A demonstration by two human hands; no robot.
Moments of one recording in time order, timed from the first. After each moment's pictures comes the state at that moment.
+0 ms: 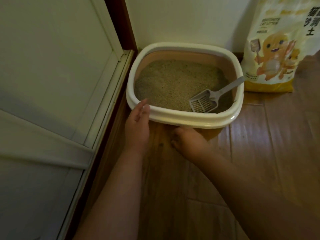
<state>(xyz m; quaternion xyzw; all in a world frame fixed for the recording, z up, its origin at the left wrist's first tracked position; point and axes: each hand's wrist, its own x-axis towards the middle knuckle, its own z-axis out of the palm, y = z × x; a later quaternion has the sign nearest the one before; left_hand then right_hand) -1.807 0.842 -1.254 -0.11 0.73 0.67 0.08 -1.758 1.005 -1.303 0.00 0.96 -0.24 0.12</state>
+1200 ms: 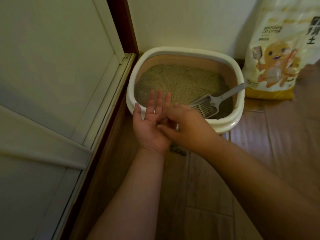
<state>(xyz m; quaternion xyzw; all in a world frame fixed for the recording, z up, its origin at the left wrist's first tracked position) -1.819 0.888 -1.257 -0.11 0.13 0.96 0.21 -1.782 1.006 -1.221 -0.15 0.93 -0.34 -0.06</state>
